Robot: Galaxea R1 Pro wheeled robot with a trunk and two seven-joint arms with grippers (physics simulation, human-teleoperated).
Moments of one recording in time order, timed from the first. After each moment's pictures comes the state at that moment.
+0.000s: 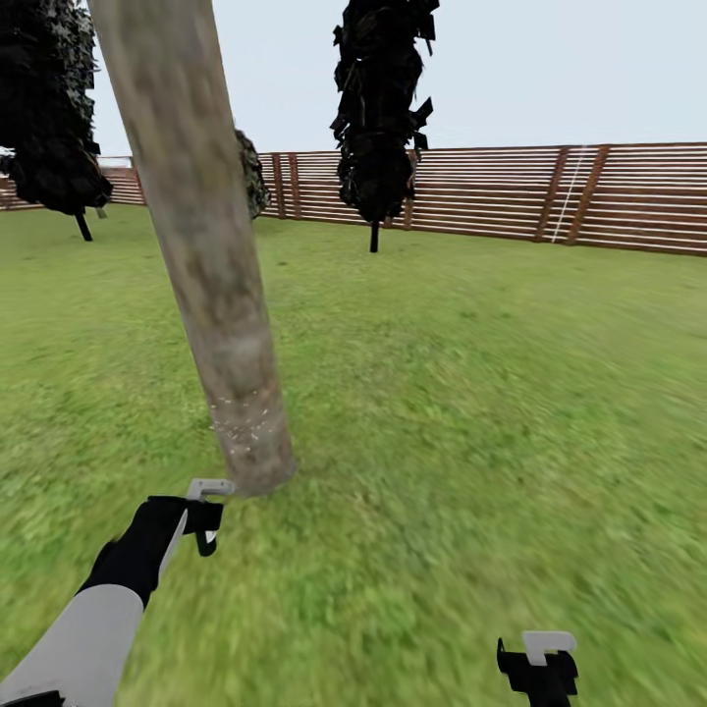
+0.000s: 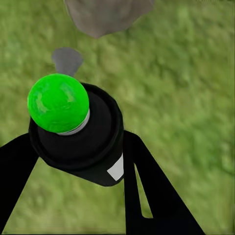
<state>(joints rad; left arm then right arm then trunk) -0.70 0.08 0.20 -0.75 -0.28 0.65 -0.21 -0.43 -0.06 -0.32 -0.16 0.42 -0.38 -0.24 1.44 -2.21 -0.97</state>
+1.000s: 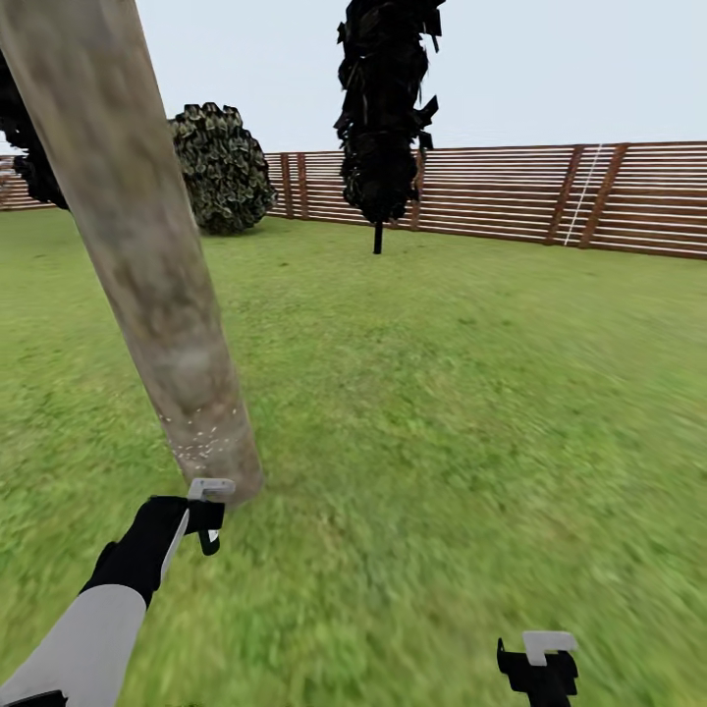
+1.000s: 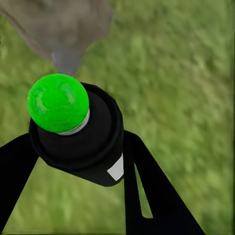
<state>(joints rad) -0.70 0.07 0.22 -0.75 -0.28 0.64 -0.21 -0.43 -0.06 -0.32 -0.16 0.42 -0.39 -0.24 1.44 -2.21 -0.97</state>
